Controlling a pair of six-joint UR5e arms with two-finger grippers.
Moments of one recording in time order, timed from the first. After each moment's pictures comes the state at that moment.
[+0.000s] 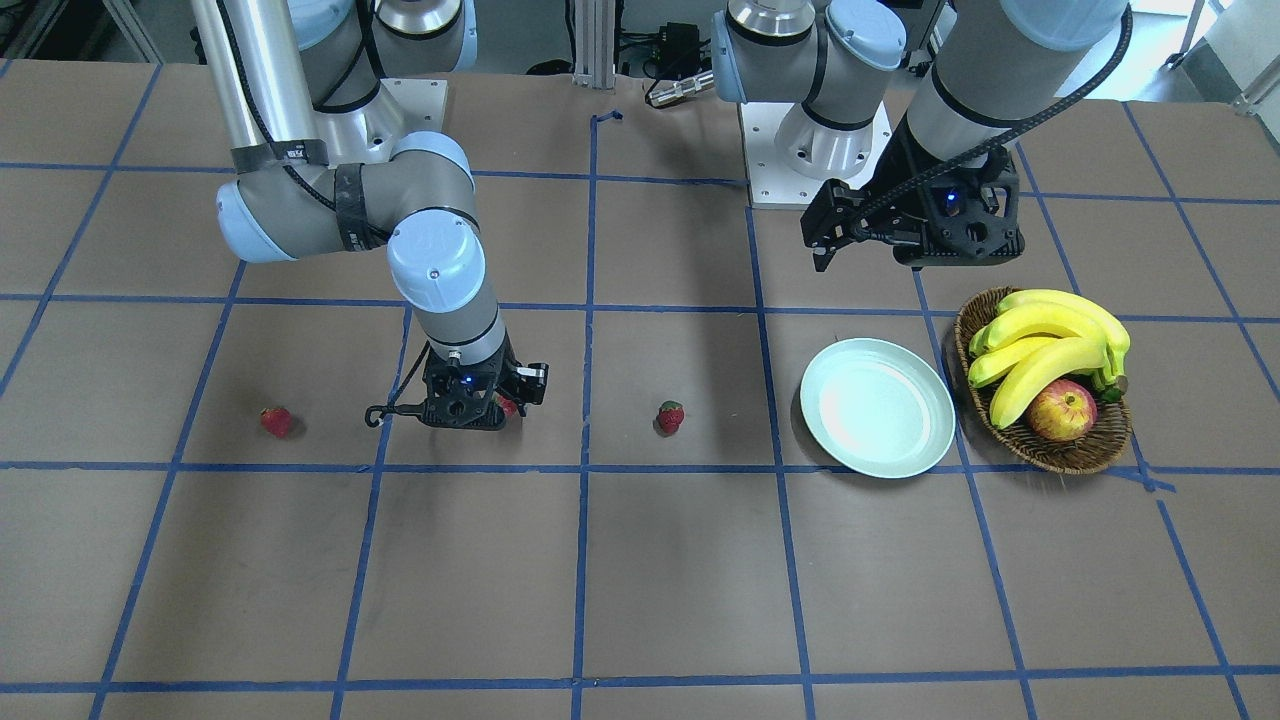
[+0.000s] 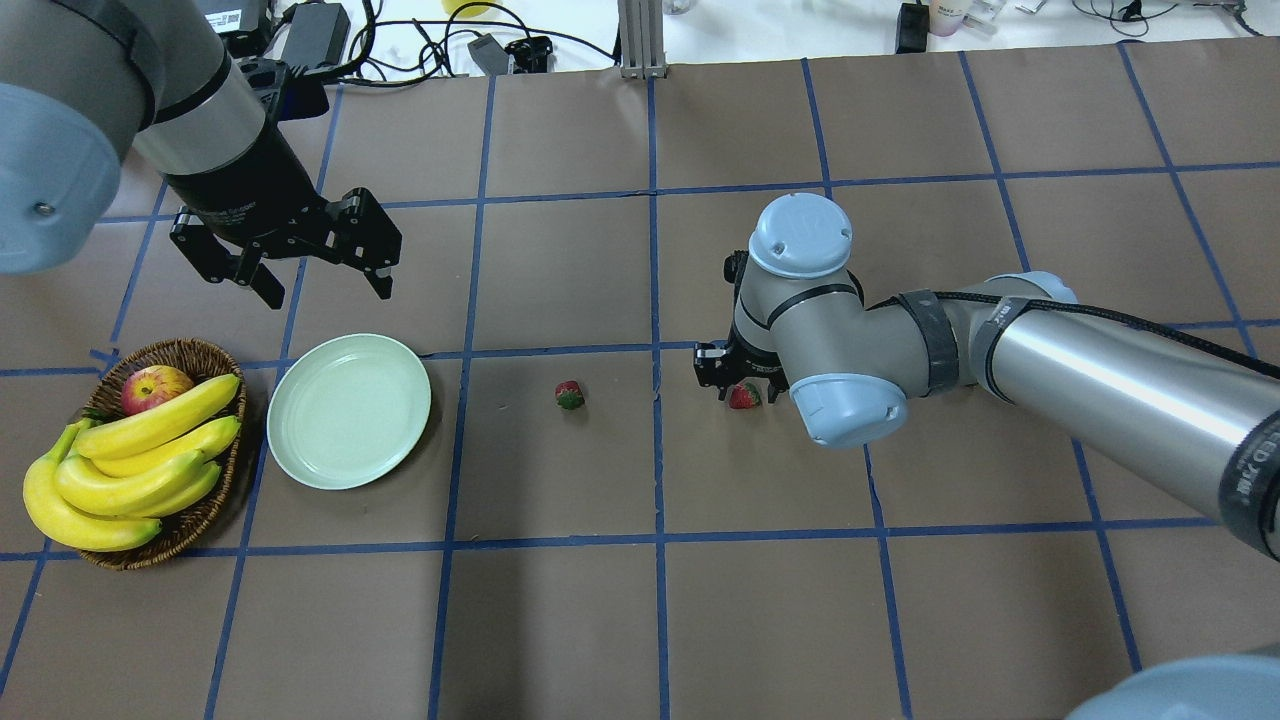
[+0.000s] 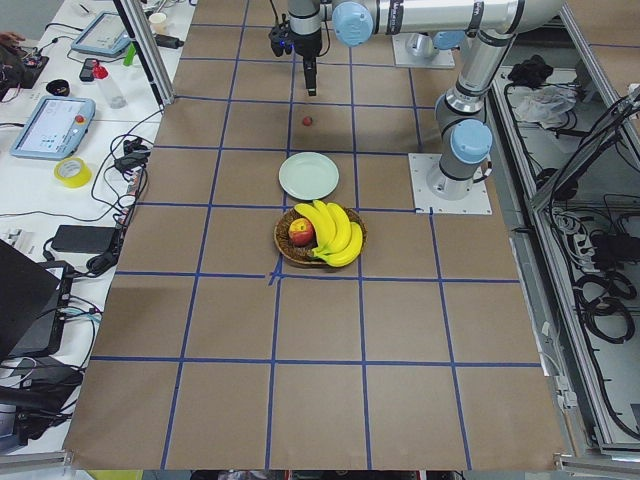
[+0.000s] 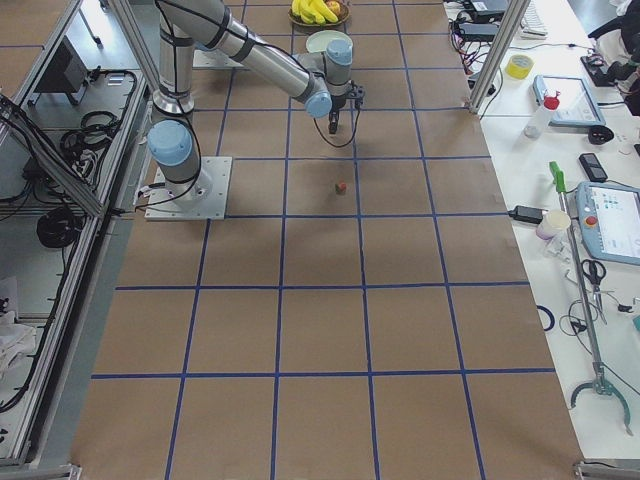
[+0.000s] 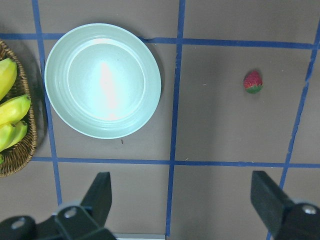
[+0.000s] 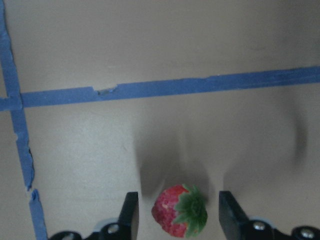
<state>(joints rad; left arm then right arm) -1.53 -1.56 -1.64 -1.61 1.56 -0.01 1.79 -1.21 1.99 -2.35 -1.50 0.30</state>
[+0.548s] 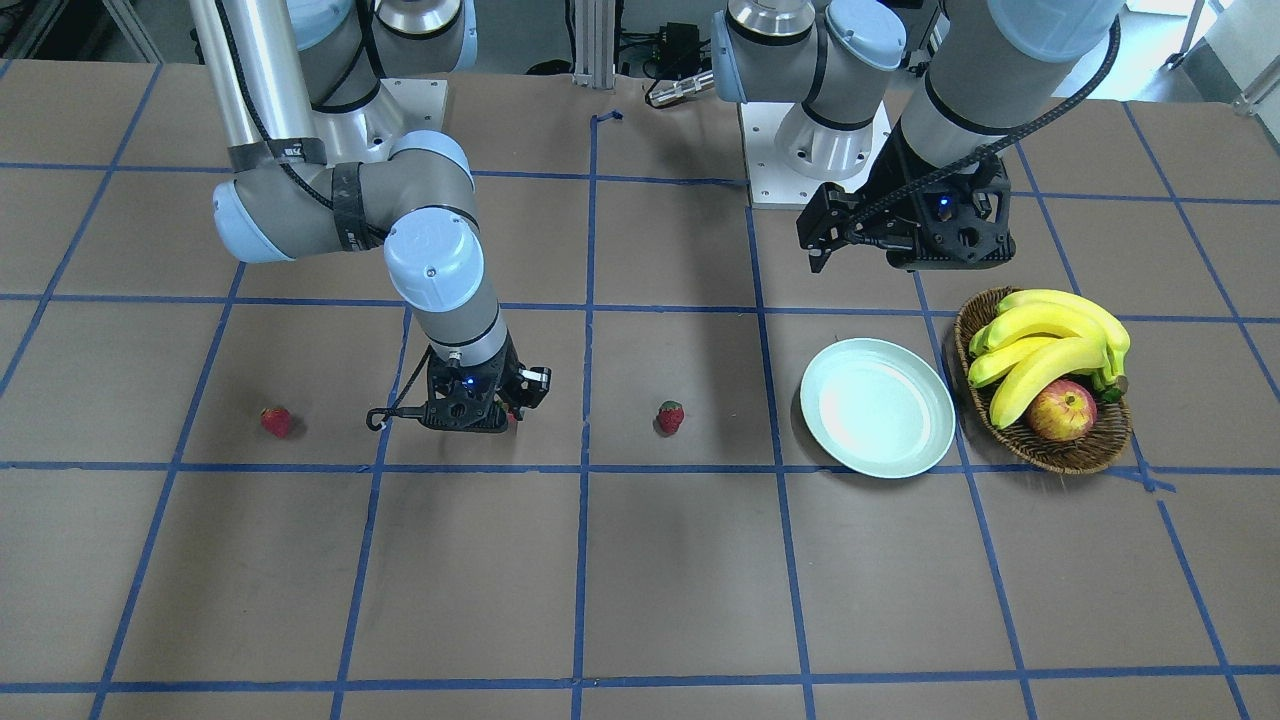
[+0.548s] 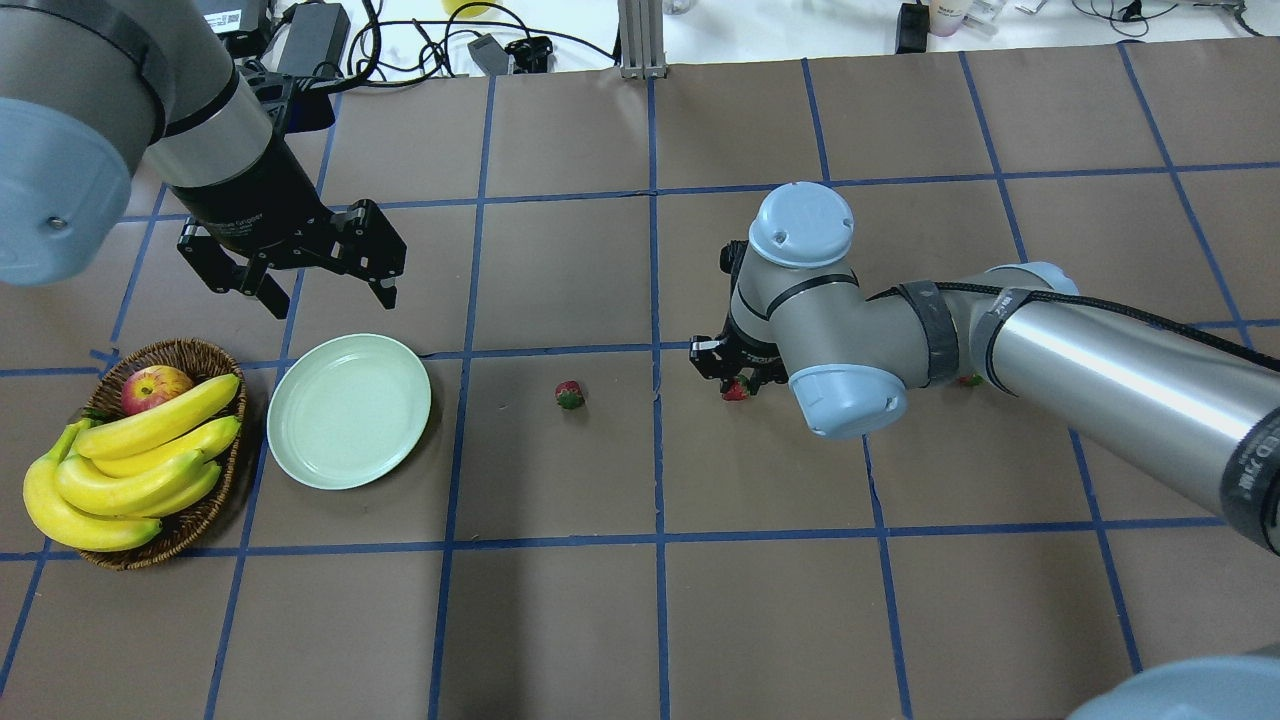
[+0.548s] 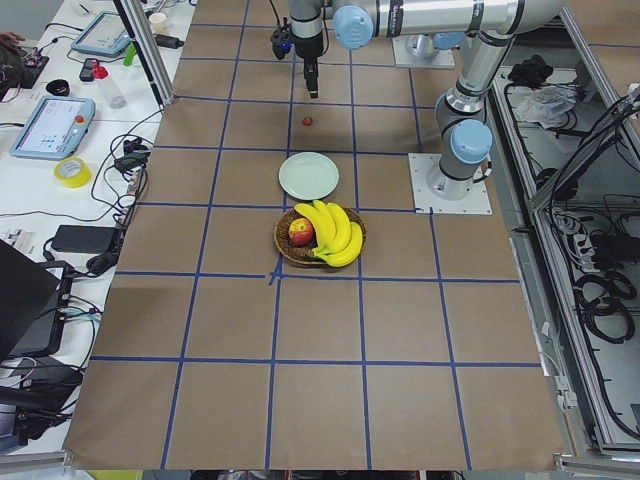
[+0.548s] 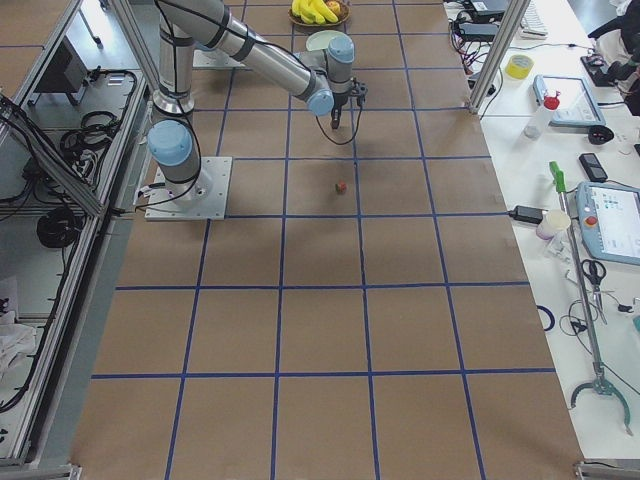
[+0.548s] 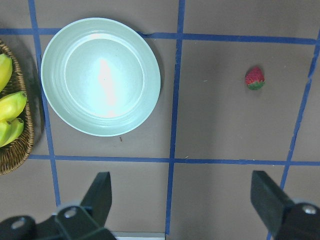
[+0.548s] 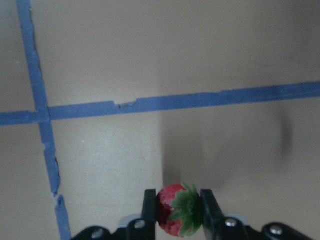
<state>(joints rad) -1.53 -1.55 -1.66 -1.60 1.56 -0.01 1.80 -1.21 1.96 -2.34 -1.47 0.33</state>
